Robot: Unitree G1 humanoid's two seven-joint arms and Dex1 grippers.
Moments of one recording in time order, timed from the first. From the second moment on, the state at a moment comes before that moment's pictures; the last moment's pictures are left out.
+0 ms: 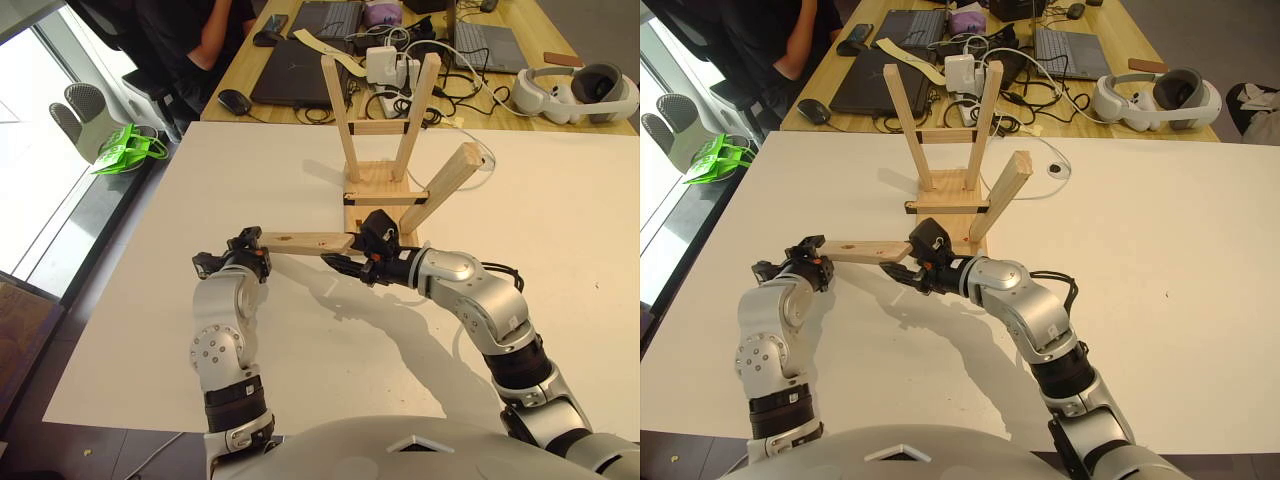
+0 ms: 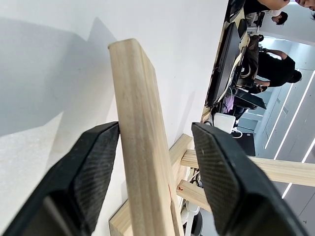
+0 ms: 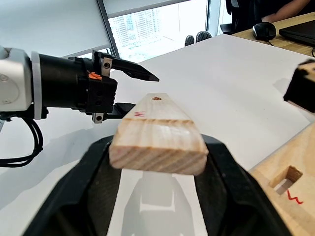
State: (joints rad) left arm -0.01 -0.07 0.24 -0.32 -1.54 0.16 0.88; right arm -0.28 -0.18 0.39 -0.31 0.33 0.78 0.54
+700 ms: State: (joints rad) left arm -0.07 -0.02 0.35 -0.31 -1.55 0.22 0.80; right arm -0.28 -0.21 0.39 -0.32 0.33 0.78 0.56
